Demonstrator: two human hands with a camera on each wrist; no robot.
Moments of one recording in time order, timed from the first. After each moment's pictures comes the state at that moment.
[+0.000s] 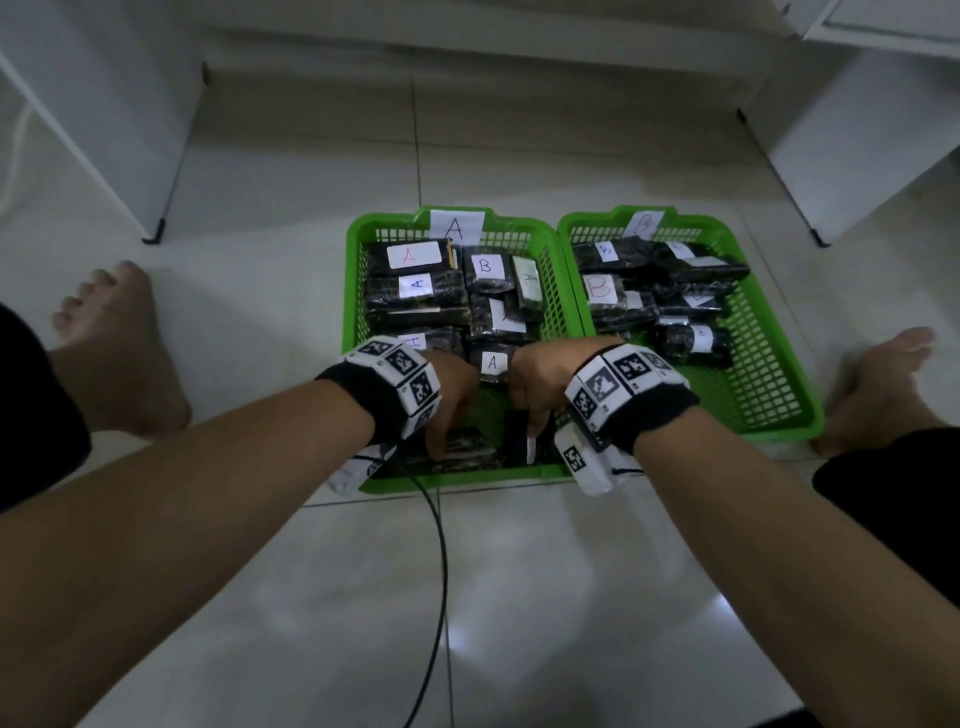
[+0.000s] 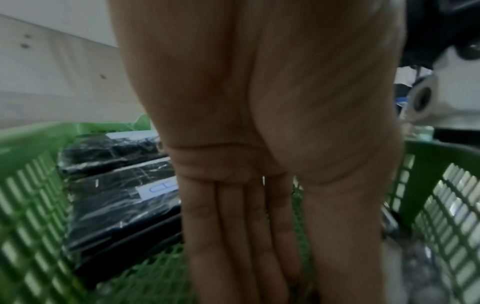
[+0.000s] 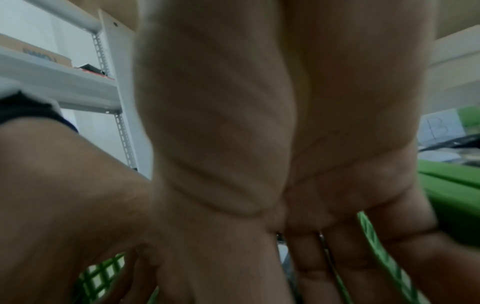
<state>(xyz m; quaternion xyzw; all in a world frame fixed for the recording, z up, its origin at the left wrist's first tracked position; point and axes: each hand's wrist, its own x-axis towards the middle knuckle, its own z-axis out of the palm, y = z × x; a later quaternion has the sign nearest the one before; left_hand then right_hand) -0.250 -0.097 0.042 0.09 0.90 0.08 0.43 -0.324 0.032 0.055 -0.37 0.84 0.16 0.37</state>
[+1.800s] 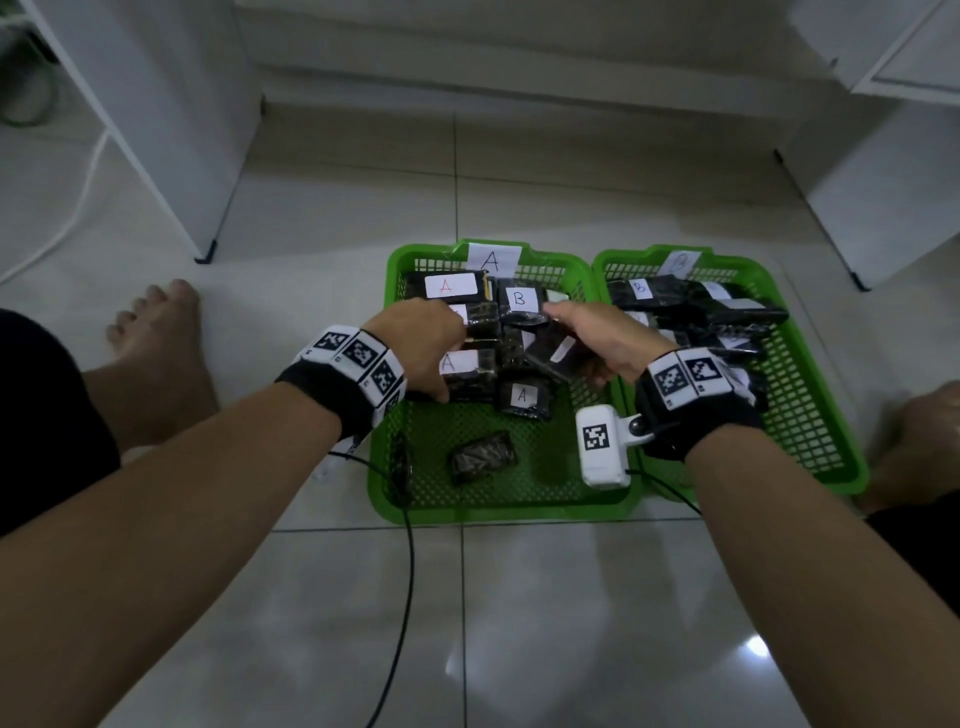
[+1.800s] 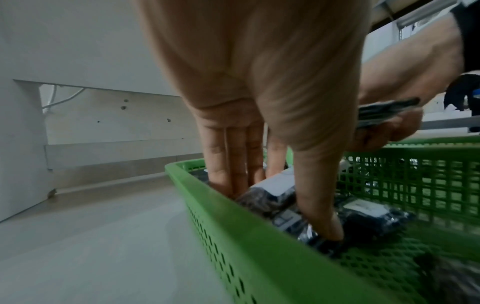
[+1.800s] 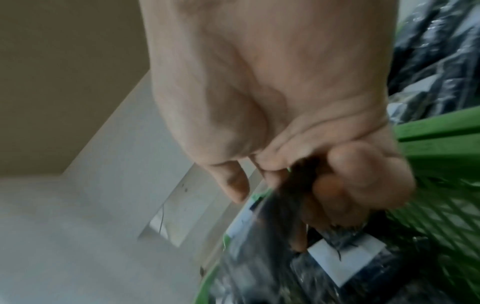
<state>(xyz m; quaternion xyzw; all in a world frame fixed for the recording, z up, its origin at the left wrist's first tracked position) -0.241 -0.166 0.074 0.00 0.99 0.01 0.16 -0.363 0.025 0.085 -0.08 0.87 -0.31 0.37</state>
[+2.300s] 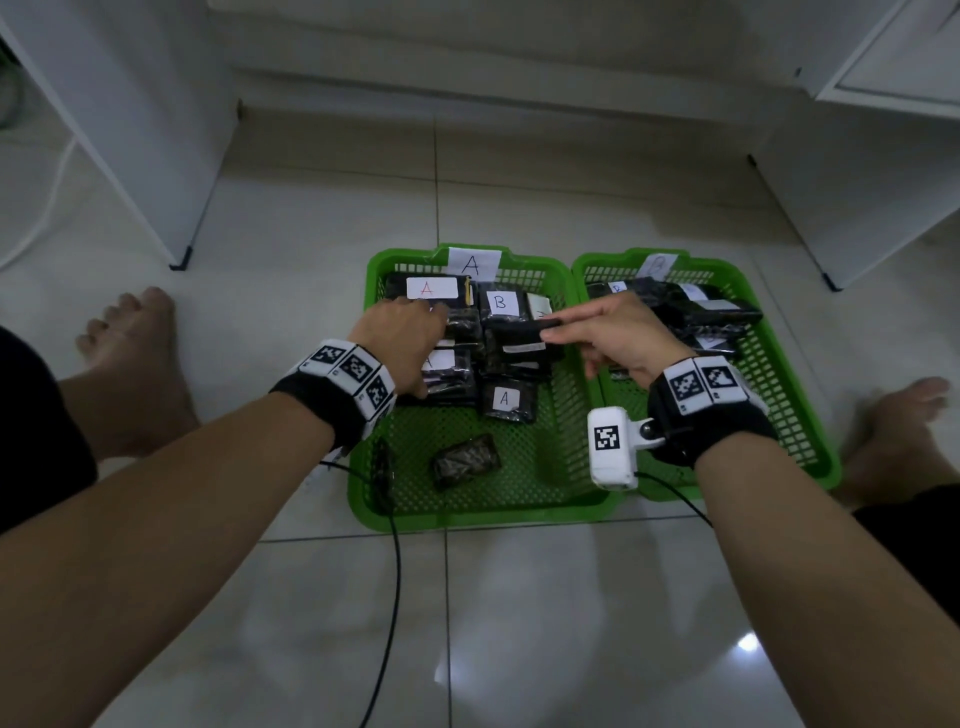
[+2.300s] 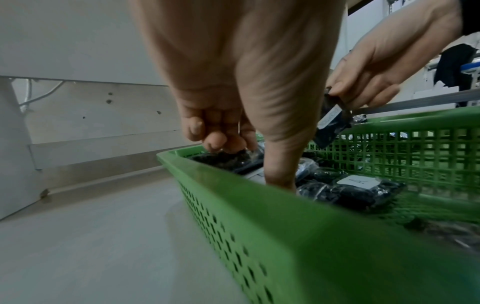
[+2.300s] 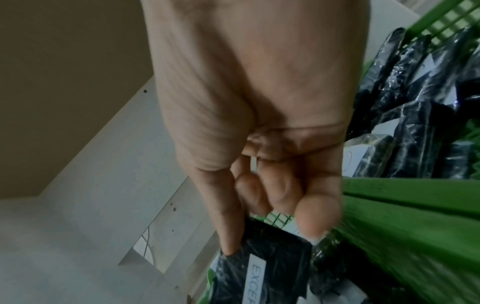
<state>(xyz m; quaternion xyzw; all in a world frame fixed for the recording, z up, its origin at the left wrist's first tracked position) -0.248 -0.160 0.062 -0.05 0.99 -0.05 0.13 -0.373 0.060 0.092 -0.11 0.85 -0.43 0.29</state>
